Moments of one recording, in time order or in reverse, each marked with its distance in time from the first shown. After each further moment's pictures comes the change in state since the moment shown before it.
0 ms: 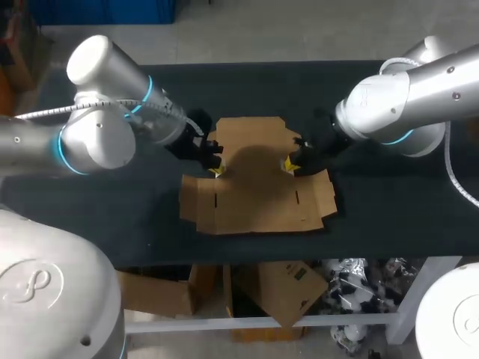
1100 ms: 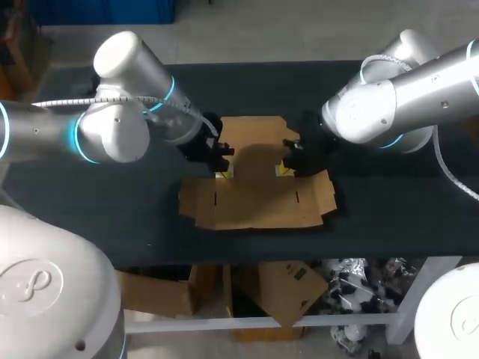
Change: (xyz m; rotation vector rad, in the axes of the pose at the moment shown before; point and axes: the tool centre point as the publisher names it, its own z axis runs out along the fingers) left arm 0.001 -0.001 0.025 -0.067 -0.066 -0.053; right arm 0.001 -0.002 0.017 0.054 -0.078 0.055
